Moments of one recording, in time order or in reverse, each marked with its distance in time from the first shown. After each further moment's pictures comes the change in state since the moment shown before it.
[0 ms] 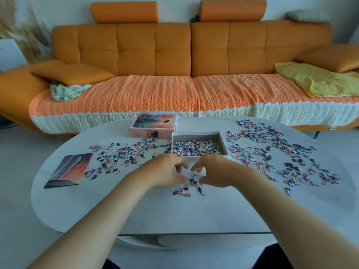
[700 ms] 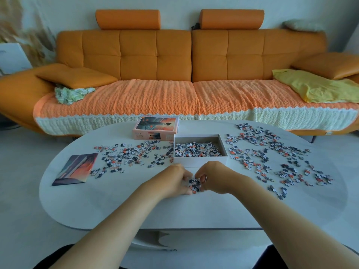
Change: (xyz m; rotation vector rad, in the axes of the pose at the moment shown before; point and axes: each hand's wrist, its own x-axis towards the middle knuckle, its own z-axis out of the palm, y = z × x) left_hand -0.007 0.013 0.031 0.002 -0.080 -0.070; right_hand -0.007 -0.010 0.017 0.048 0.000 0.095
